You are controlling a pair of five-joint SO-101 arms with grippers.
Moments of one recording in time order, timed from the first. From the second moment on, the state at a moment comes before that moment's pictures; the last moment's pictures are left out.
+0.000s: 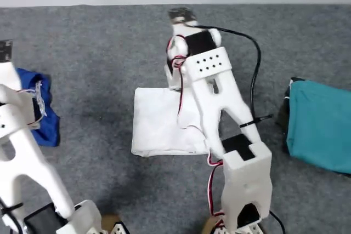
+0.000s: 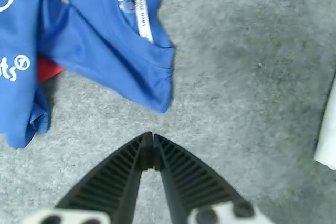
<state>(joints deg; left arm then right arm) -33.8 -17.0 7.6 95.7 -9.0 -22.9 26.5 -38.7 100.5 -12.8</state>
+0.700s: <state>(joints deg) -28.2 -17.0 7.7 95.7 -9.0 -18.3 41.3 -35.9 100.5 -23.4</state>
